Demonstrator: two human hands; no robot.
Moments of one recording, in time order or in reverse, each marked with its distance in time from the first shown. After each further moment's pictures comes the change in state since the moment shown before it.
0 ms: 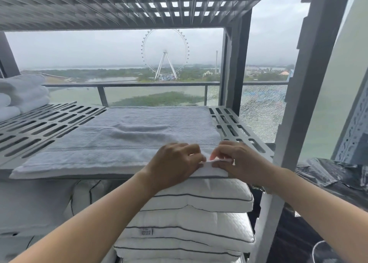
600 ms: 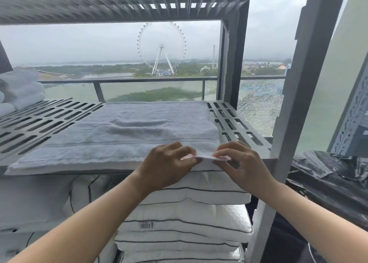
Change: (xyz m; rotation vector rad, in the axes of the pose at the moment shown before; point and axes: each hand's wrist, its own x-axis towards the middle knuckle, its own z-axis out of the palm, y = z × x) left_hand -0.022 0.002 0.004 0.113 0.063 0.048; right_hand -0.029 -0.012 0.027 0.001 0.348 0.091
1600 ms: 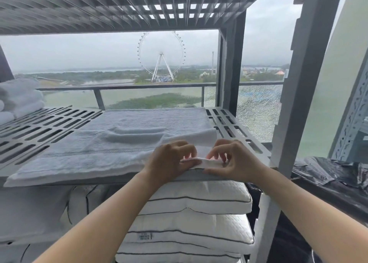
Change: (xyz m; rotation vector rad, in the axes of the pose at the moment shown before) left_hand 0.021 -0.018 0.024 -0.359 -0.043 -0.316; right_hand 0.040 0.008 -0.007 0.130 -0.280 0.073
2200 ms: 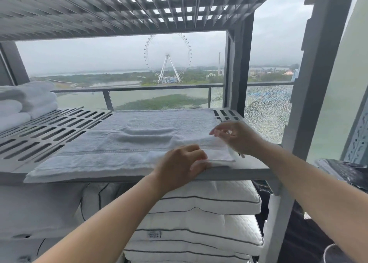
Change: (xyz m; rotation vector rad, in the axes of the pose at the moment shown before) left_hand -0.011 0.016 -0.010 -0.024 -0.076 -0.014; right_hand 0.052 0.009 -0.015 -0.043 0.025 0.158
